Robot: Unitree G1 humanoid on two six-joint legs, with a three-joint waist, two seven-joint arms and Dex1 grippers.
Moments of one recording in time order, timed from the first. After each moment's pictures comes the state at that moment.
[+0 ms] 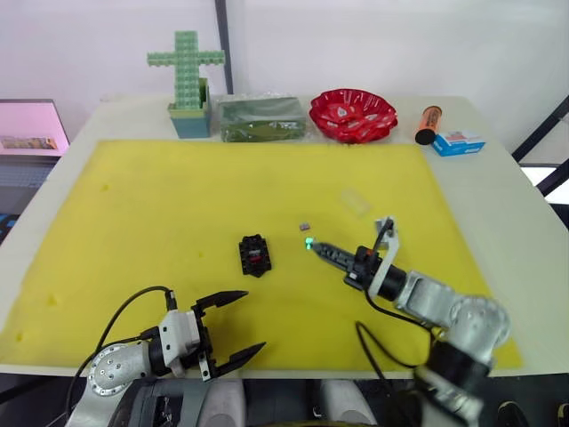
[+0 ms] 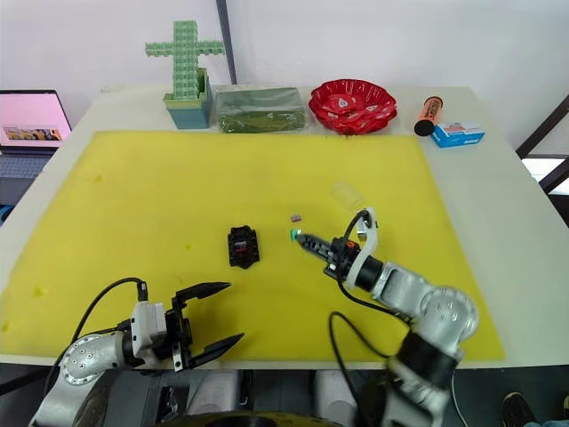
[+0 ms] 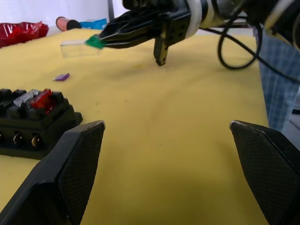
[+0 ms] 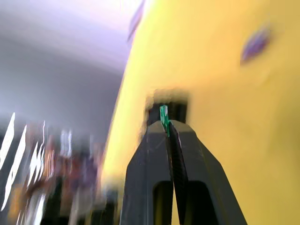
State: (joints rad) left arm 0.34 0.56 -0.08 -0.35 -0.41 -0.27 -0.99; right arm -0.28 0.13 -0.76 -0.51 1.01 1.61 -0.01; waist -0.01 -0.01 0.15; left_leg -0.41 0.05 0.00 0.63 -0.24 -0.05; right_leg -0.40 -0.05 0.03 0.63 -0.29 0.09
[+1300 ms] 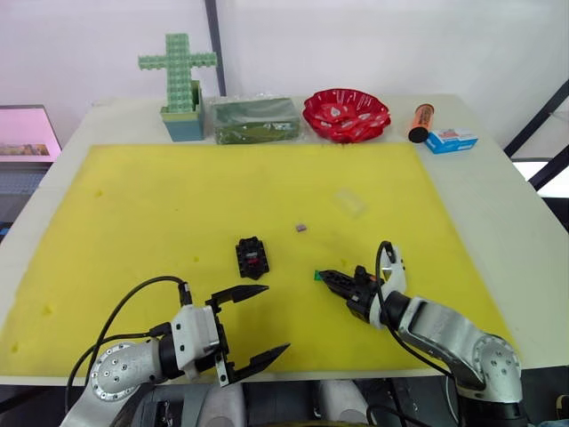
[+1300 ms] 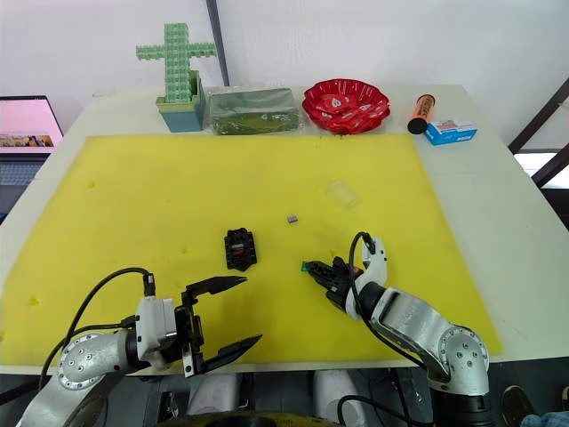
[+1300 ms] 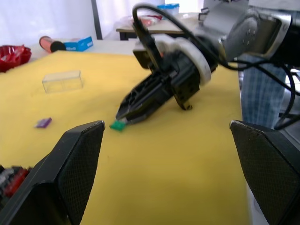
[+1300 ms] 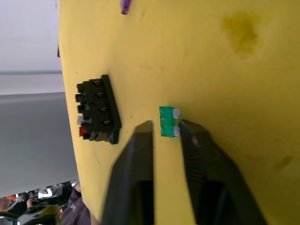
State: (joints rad) left arm 0.38 0.59 -0.12 -0.65 -0.40 -0.04 -0.84; right arm 0.05 -0.34 -0.12 -0.42 1.95 0.89 -0.64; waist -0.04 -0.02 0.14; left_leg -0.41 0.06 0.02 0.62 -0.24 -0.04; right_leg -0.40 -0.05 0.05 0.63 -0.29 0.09
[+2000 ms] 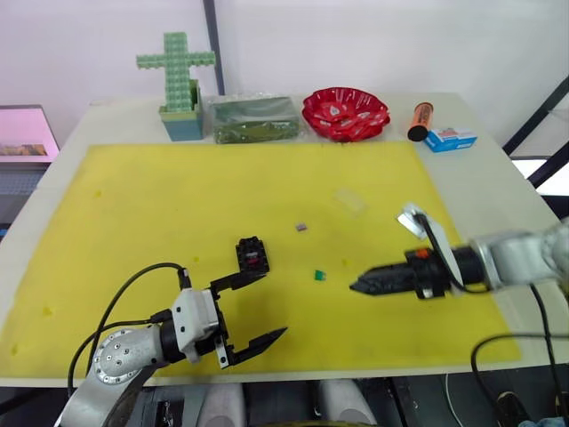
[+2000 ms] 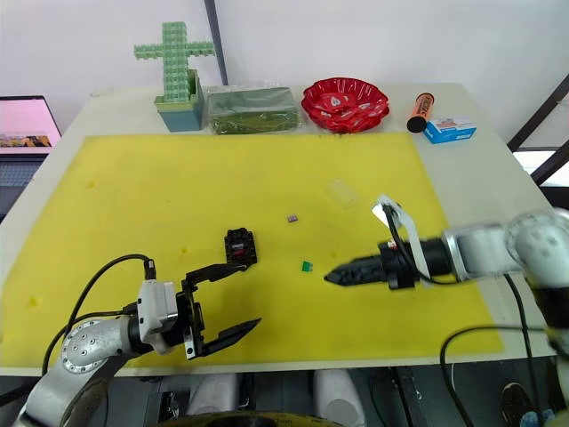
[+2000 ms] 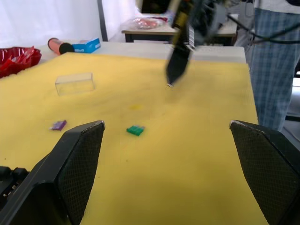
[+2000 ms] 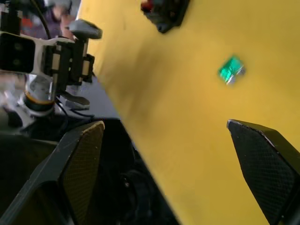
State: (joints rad) left arm 0.31 0.58 -0.11 -0.59 -0.42 -0.02 -0.85; right arm -0.64 -1.07 0.19 -0.07 1.43 1.42 0.69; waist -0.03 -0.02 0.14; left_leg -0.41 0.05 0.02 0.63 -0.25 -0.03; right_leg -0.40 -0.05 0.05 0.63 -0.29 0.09
